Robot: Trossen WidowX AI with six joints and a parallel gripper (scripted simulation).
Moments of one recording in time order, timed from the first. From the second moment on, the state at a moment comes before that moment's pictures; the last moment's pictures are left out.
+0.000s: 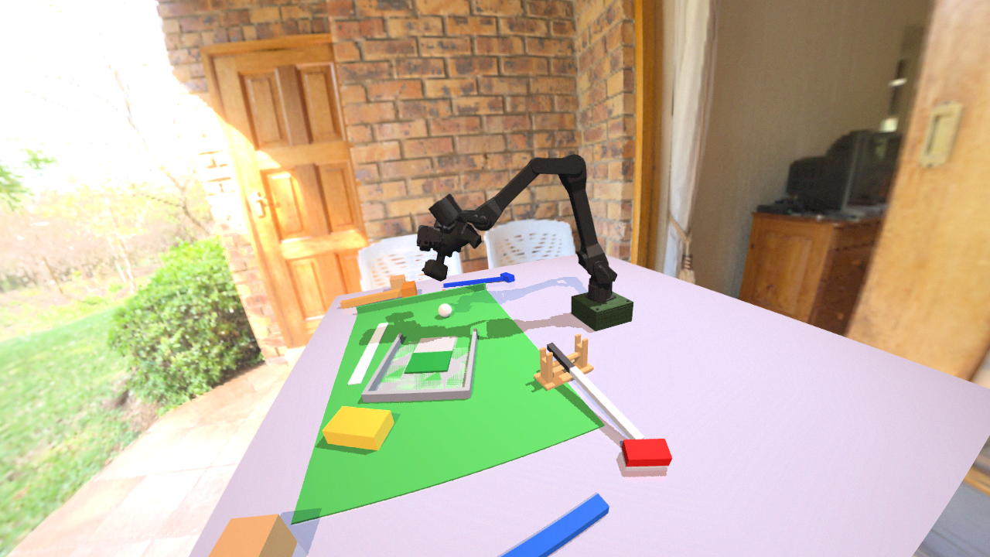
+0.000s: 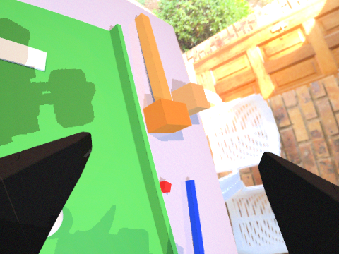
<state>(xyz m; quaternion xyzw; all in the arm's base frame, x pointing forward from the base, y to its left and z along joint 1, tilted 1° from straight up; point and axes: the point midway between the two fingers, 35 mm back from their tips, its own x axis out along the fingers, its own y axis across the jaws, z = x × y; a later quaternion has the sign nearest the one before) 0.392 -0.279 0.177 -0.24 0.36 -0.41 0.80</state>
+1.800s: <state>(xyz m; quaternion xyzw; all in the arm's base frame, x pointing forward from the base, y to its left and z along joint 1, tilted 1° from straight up) 0.278 0.205 0.050 -0.46 0.47 0.50 0.56</state>
